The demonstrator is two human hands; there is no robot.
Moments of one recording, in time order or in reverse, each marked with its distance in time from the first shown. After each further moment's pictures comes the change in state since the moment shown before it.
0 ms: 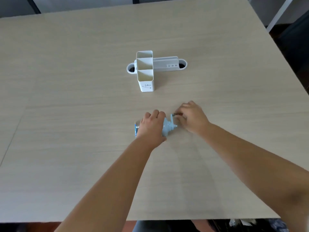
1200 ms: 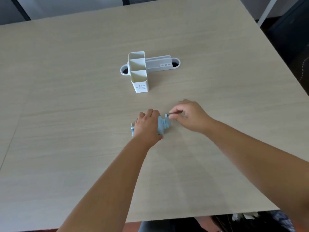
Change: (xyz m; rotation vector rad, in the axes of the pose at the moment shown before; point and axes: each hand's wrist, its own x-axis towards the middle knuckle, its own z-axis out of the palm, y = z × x) left_hand 0.003 0.000 0.002 -0.008 0.019 -0.020; right_hand -0.015 -0.012 -0.026 0.362 0.061 -0.023
